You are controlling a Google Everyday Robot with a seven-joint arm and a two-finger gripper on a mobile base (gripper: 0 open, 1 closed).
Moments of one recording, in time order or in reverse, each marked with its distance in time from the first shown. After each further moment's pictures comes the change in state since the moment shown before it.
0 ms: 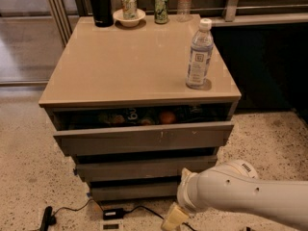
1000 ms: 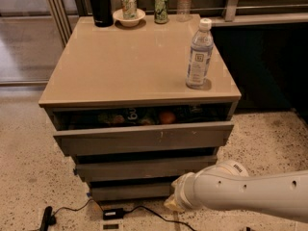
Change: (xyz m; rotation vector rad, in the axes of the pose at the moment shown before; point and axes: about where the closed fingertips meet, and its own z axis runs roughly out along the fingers) arm 0.003 -0.014 0.032 0.023 -0.017 0.003
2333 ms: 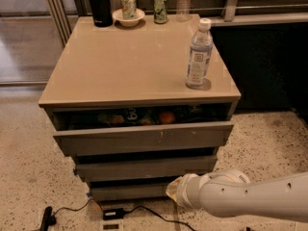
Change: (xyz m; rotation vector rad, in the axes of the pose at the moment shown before) arm -0.001 -0.019 0.022 0.073 -0.124 -0.004
